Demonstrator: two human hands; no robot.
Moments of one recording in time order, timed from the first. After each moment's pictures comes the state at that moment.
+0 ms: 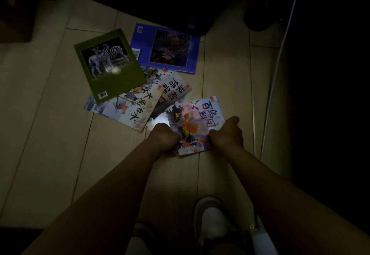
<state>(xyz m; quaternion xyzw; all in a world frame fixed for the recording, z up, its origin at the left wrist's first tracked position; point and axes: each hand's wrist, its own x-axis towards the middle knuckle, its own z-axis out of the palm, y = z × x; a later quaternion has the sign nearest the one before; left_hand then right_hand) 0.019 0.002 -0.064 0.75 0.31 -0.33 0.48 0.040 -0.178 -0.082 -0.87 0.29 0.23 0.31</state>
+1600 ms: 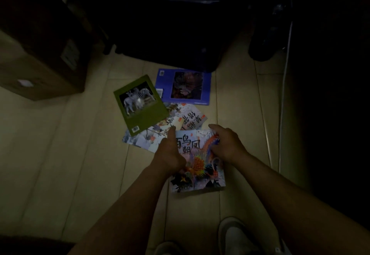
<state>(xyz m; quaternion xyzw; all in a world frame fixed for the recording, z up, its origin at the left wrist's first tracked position) 0.024 0.037 0.019 0.88 0.16 -0.25 0.37 0.069 -0.153 -0.027 -0.89 0.01 0.26 0.37</state>
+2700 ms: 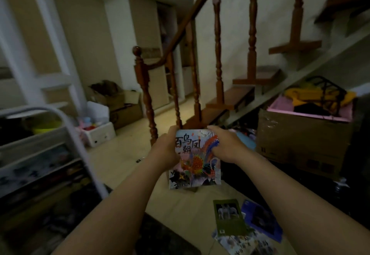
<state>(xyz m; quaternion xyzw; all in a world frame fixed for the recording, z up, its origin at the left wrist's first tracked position) -0.219 0.188 0.578 0.94 0.22 0.18 0.18 -0.082 0.027 0.569 -0.84 -0.42 0.01 0.34</state>
